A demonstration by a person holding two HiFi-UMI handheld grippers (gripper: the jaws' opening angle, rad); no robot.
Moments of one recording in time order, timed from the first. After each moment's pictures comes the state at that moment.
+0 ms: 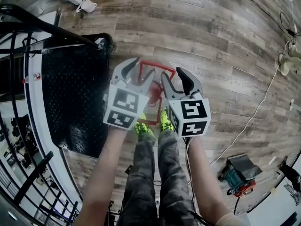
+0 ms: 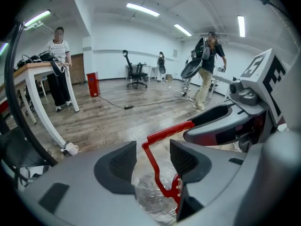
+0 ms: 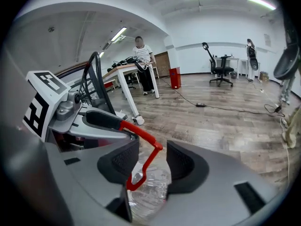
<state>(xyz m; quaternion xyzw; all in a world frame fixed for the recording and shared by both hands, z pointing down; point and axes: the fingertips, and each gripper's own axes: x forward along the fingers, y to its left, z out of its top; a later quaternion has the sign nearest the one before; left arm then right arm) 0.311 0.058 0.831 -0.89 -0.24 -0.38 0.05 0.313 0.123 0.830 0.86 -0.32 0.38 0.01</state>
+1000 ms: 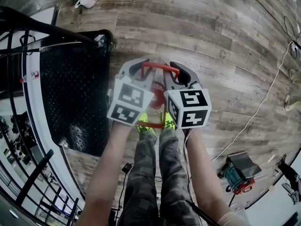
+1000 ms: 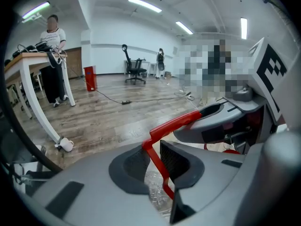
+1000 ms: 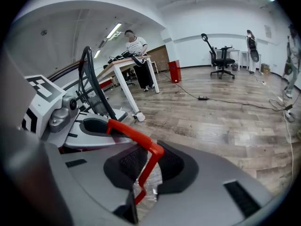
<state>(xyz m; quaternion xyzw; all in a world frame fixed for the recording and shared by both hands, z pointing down) 0.323 0.054 0.866 -0.88 -0.25 -0.40 0.03 0.333 0.098 0.863 0.85 -0.33 0.42 0.00</state>
